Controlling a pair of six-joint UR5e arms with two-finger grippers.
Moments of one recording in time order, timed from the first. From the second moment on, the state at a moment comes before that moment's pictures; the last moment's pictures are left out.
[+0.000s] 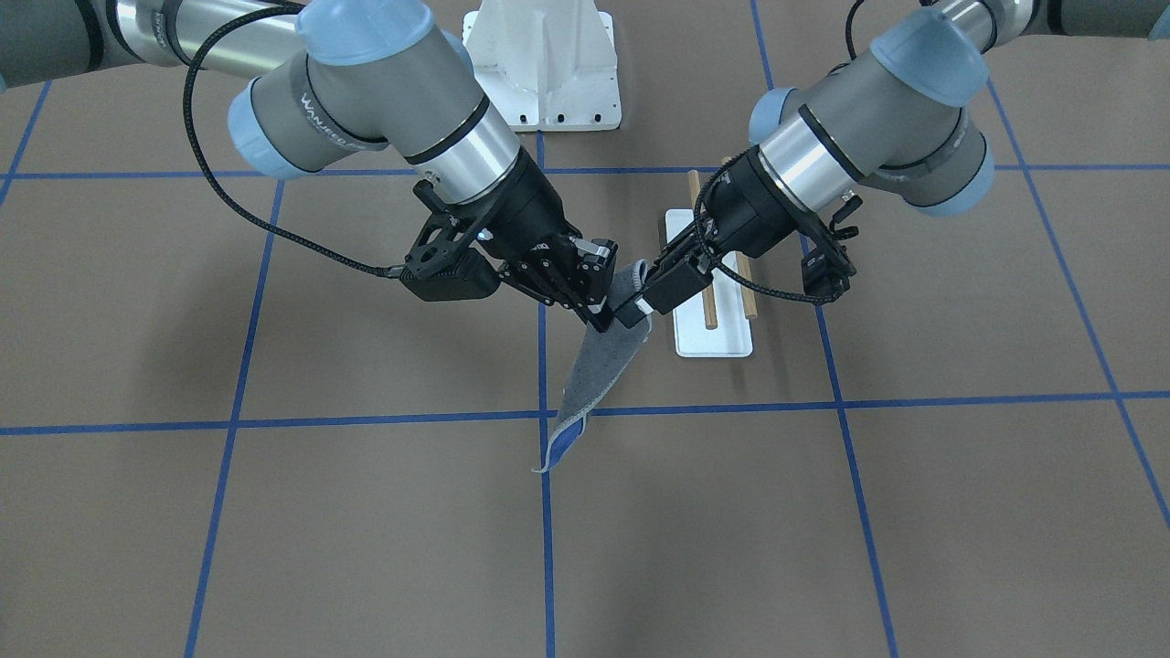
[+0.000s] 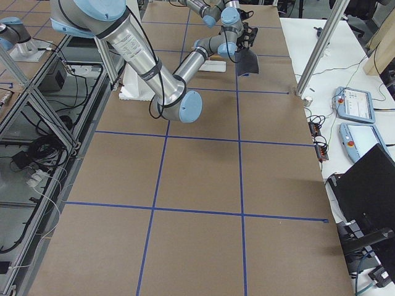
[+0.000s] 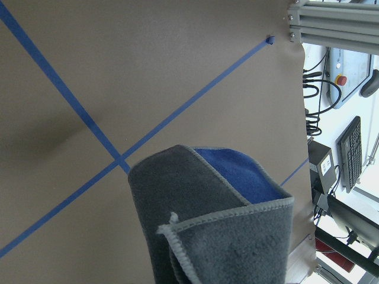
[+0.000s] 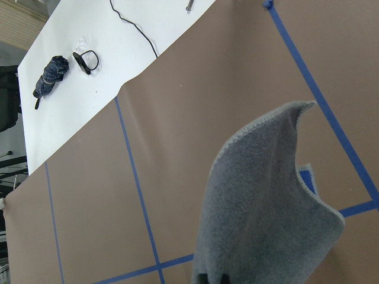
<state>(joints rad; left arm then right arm) -0.85 -2.19 -1.57 -2.52 -2.12 -2.44 0.73 -0.69 1.50 -1.01 1.93 1.76</state>
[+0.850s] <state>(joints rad) -0.85 -2.18 -1.58 -2.53 -2.12 -2.45 0.73 -0.70 1.50 -1.01 1.93 1.76</state>
